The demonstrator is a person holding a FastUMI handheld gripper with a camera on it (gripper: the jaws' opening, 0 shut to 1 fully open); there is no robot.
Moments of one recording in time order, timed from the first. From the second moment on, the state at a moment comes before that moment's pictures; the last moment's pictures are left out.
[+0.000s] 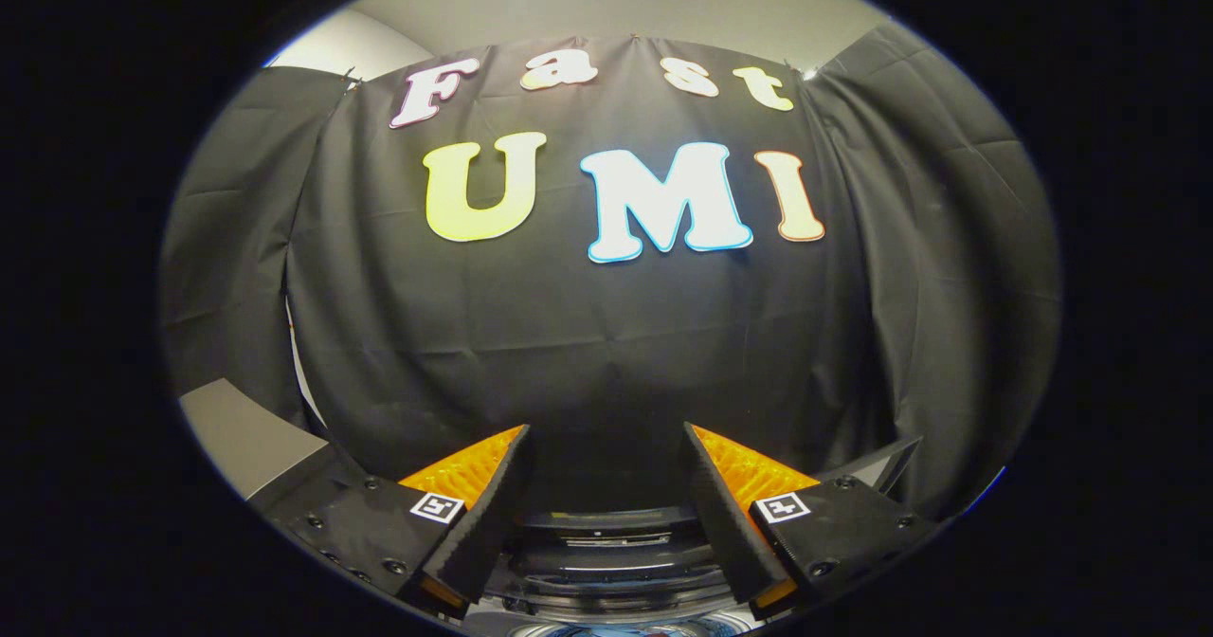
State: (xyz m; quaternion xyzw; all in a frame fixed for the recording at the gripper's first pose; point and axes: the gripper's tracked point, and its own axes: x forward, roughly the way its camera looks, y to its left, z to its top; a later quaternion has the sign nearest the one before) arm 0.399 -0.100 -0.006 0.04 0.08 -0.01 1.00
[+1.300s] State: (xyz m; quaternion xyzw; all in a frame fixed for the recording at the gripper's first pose) arm 0.318 -0.096 -0.009 0.01 0.04 0.01 1.00
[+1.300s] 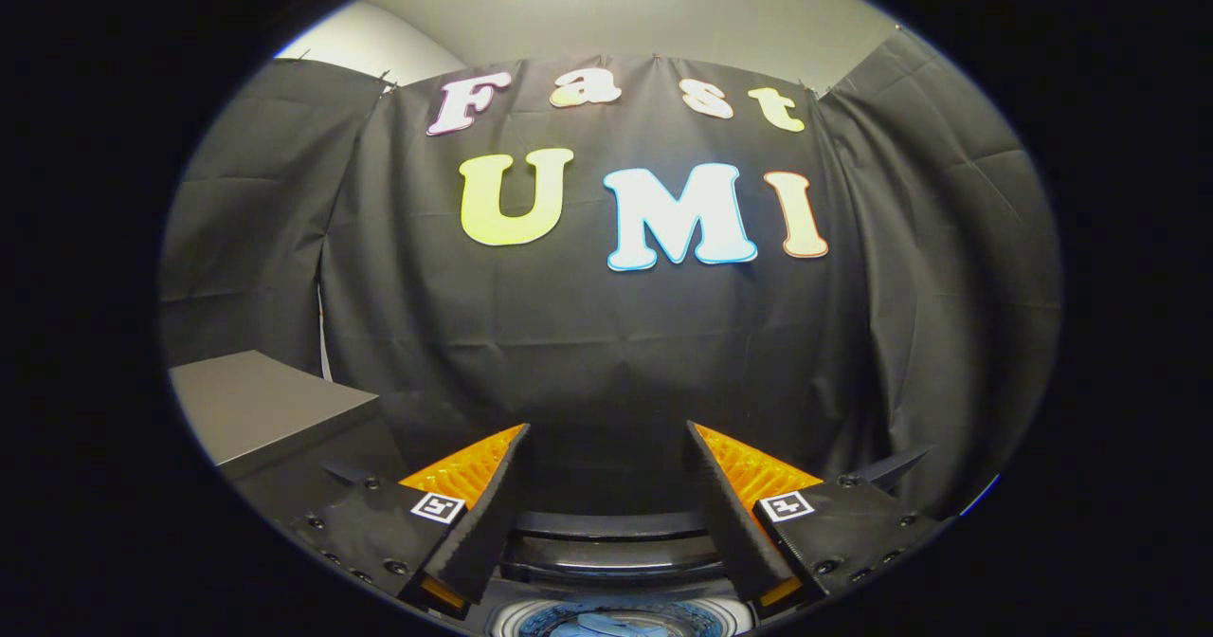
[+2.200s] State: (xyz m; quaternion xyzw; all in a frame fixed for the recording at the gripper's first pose) arm 0.247 -0.093 -0.038 0.01 0.05 0.02 1.00
